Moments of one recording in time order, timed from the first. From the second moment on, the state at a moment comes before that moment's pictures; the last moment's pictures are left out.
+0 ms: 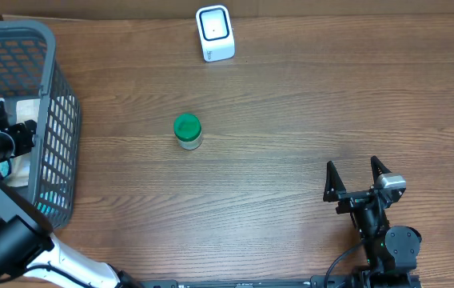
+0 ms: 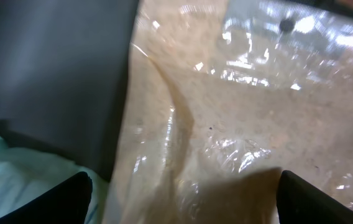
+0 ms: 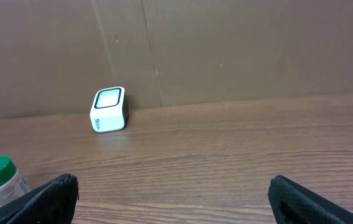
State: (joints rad) left arm 0.75 1.98 1.36 -0.50 0.30 0.32; right arm 0.02 0.01 0.02 -0.02 -0.13 0.15
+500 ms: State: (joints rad) left arm 0.75 2.00 1.36 -0.62 0.53 0.35; right arm 0.02 0.01 0.02 -0.02 -0.13 0.15
